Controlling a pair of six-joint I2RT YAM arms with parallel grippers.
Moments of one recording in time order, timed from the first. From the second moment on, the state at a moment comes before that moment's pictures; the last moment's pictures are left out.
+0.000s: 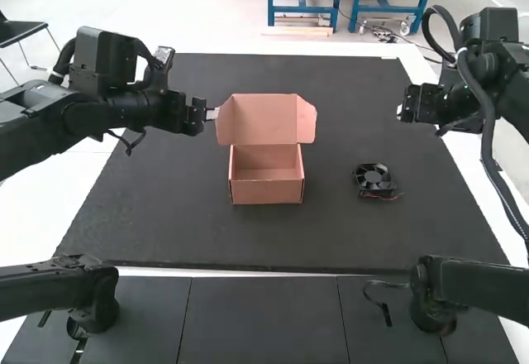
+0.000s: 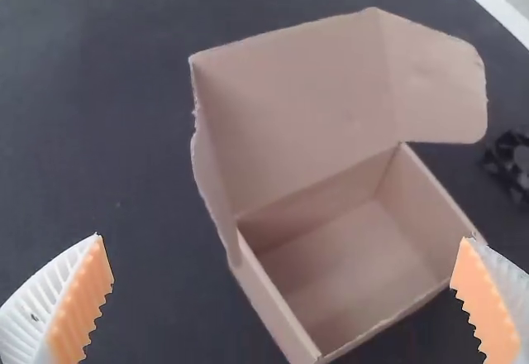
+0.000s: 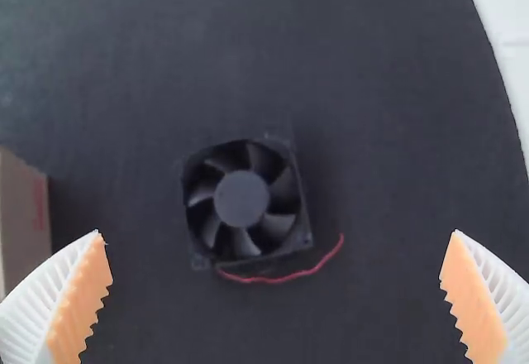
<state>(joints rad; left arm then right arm) -0.42 0.90 0.88 -0.48 0.07 -0.06 -0.03 1.01 1.07 -0.89 0.00 0.06</state>
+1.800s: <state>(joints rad) -0.51 0.82 0.81 -0.61 0.10 0.01 -0.11 1.74 1.13 -0.71 0.04 -0.10</state>
